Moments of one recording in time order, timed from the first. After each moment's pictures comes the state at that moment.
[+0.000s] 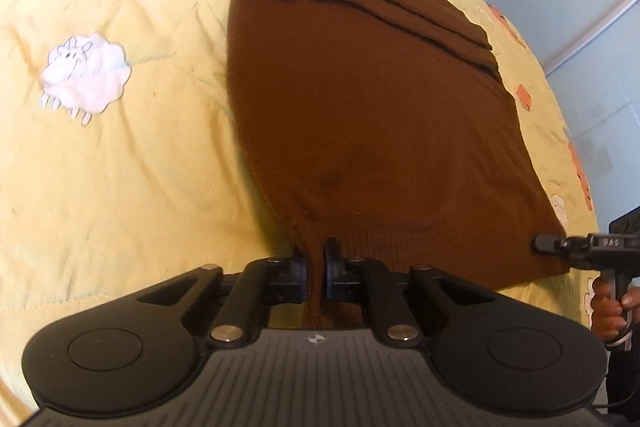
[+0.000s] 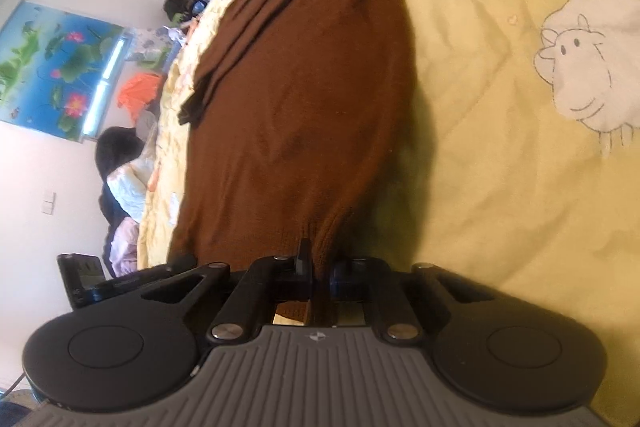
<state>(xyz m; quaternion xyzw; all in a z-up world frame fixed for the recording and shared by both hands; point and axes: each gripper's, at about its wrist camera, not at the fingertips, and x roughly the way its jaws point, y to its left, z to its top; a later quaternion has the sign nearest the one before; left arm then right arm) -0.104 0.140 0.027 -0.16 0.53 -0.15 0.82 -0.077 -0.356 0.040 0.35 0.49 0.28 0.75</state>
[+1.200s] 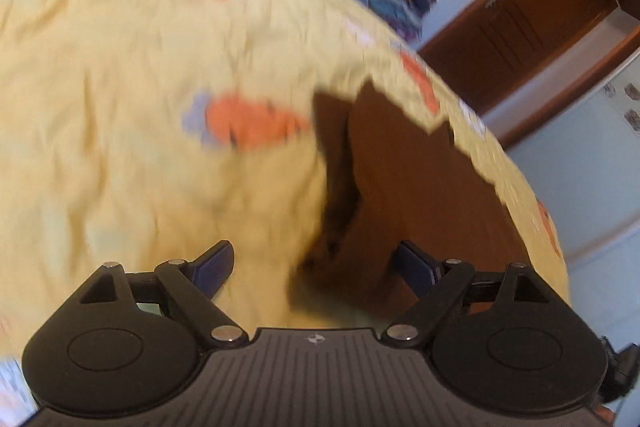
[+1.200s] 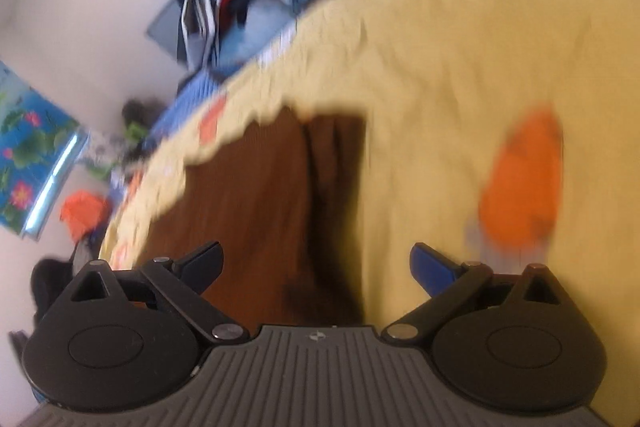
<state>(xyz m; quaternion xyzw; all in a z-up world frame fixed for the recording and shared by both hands) 0.092 0.187 0.017 -0.31 0.41 -0.05 0.86 0.133 -0.367 0.067 0.30 0.38 0.17 0.86</state>
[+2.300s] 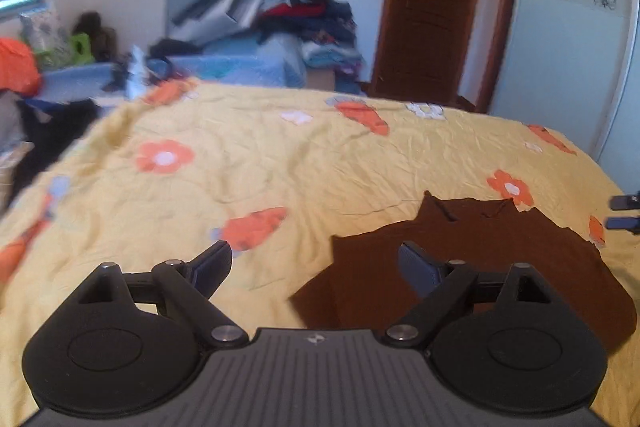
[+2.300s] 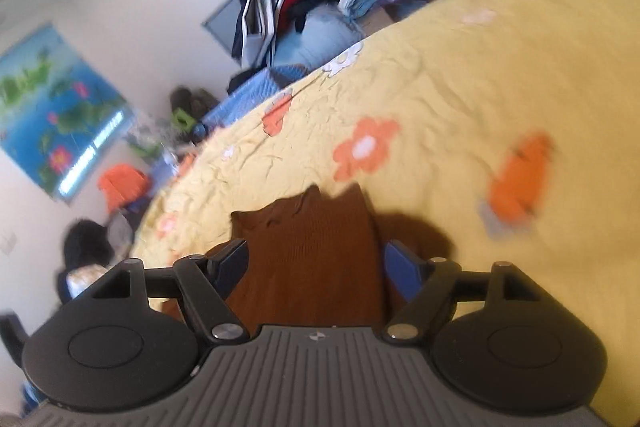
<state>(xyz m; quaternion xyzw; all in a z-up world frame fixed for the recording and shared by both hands) 0.046 0.151 0.108 -0.03 0.32 -0.07 0.95 0.103 -0.360 0.132 0.25 0.34 0.22 0.88</state>
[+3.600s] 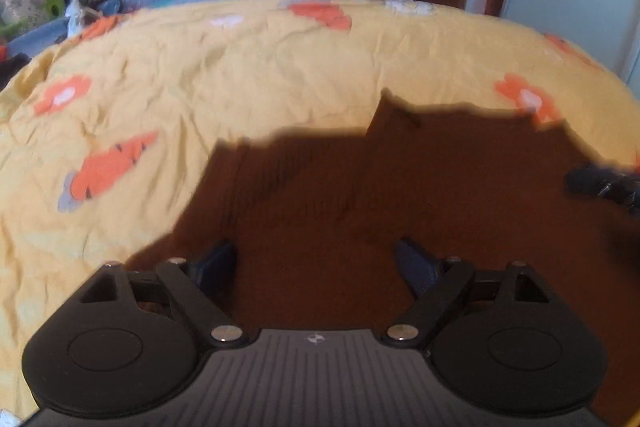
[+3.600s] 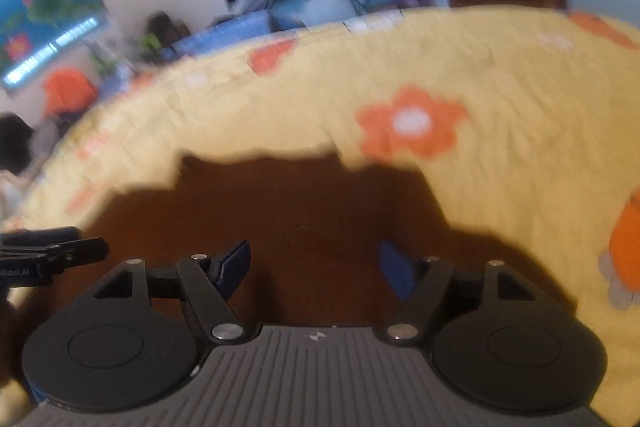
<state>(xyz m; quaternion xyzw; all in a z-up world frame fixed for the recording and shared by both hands) 0.096 0.043 0.010 0.03 0.36 -0.06 0.93 0.114 -0.262 0.065 0.06 0.29 0.18 0.94</state>
